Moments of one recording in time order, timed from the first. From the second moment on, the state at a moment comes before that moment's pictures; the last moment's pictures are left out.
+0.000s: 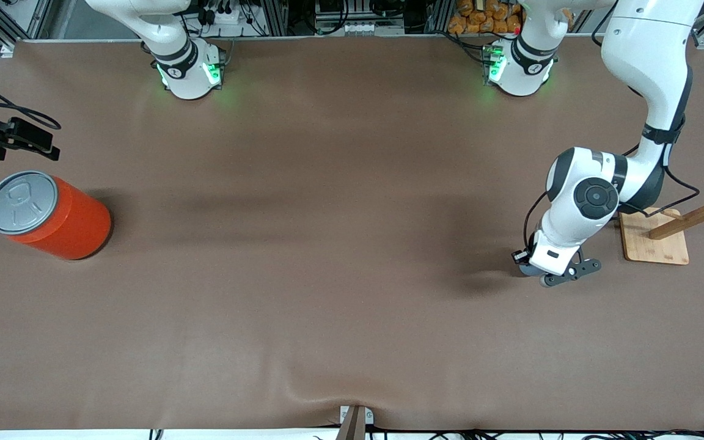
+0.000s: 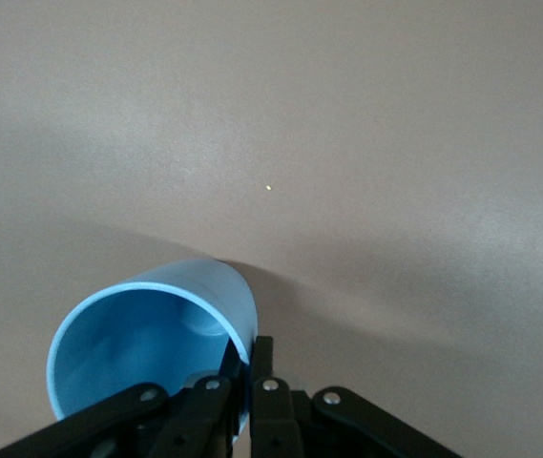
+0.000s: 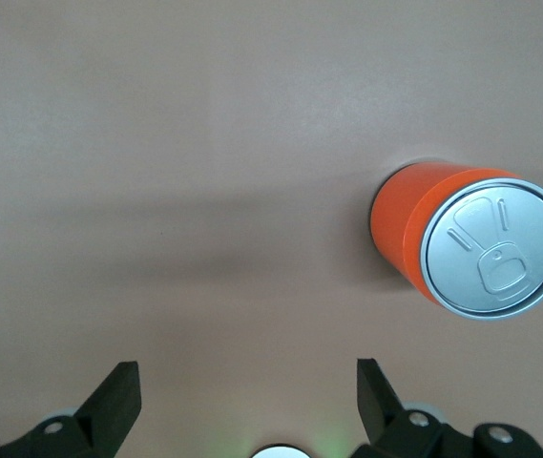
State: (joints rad) left arm -0.06 0.43 -0.14 -1.95 0.21 2.44 -0.63; right arm 0.01 0.04 -0.04 -1.47 0.03 1.41 0.00
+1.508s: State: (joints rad) left arm -0.04 0.04 -0.20 -1.55 0.08 1.79 -0.28; right arm 0.01 0.06 -0.04 -1.46 0.03 1.41 0.00
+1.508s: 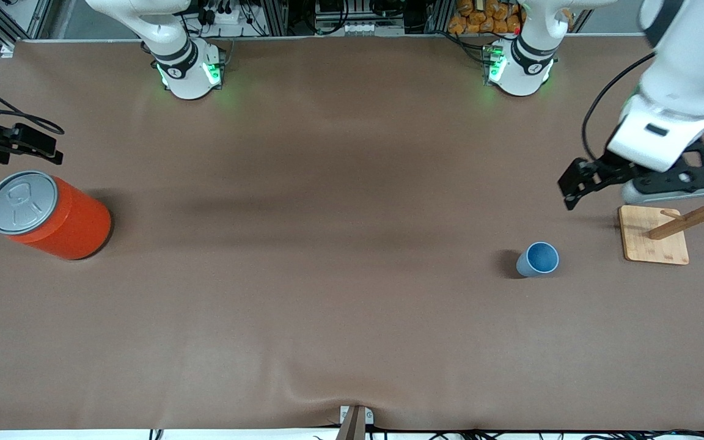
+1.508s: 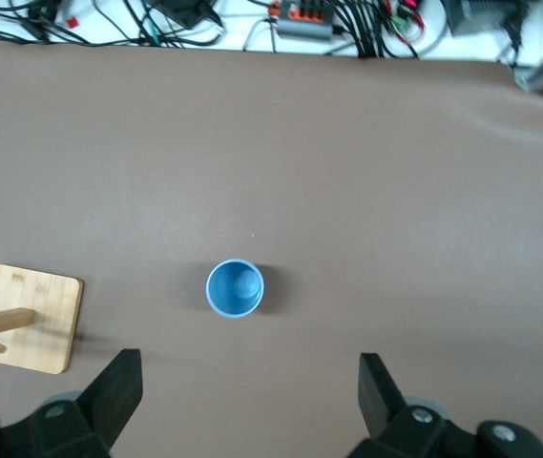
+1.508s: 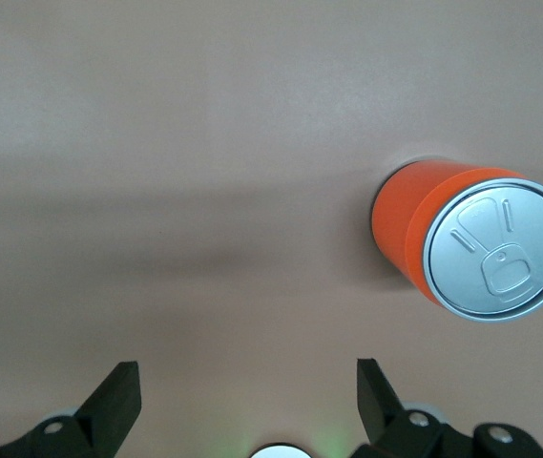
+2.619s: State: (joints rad) left arm 0.00 -0.12 -0.10 -1.66 0.01 1.54 -0.04; right arm 0.01 0.06 -0.04 -1.46 0.03 1.41 0.00
